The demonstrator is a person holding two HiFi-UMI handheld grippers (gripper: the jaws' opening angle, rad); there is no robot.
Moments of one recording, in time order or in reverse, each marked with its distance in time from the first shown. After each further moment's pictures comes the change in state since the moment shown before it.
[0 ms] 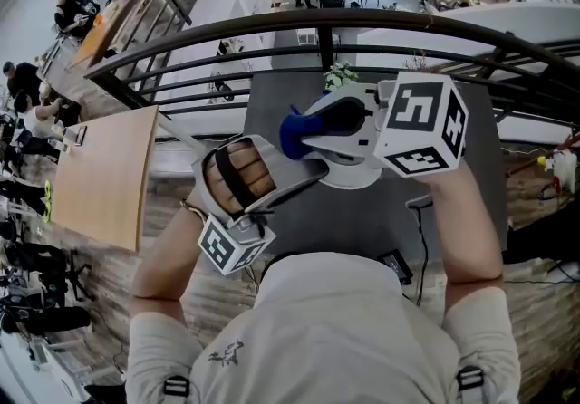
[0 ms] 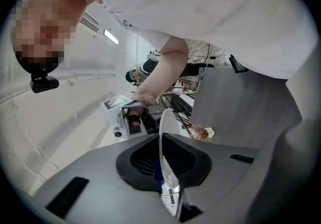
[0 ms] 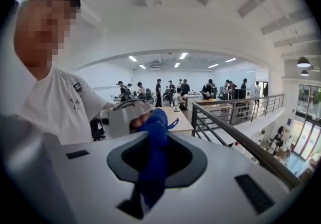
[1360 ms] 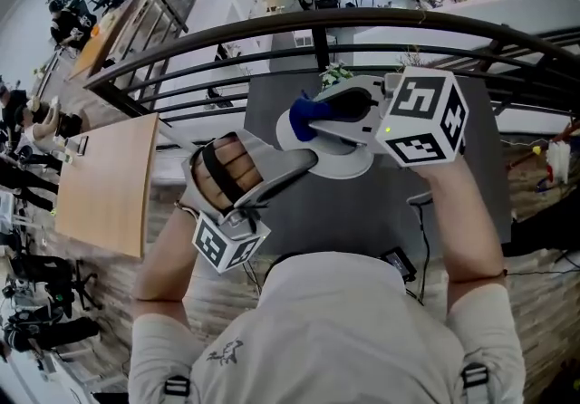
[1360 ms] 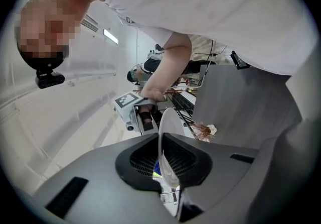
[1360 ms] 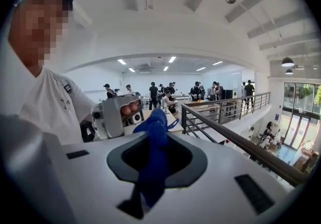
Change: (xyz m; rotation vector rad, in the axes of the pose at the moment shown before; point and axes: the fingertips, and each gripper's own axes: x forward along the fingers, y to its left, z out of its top) left arm -0.003 0.011 -0.004 0.017 0.024 0.017; right arm -0.019 -0.019 -0.015 0.064 -0.048 -0.130
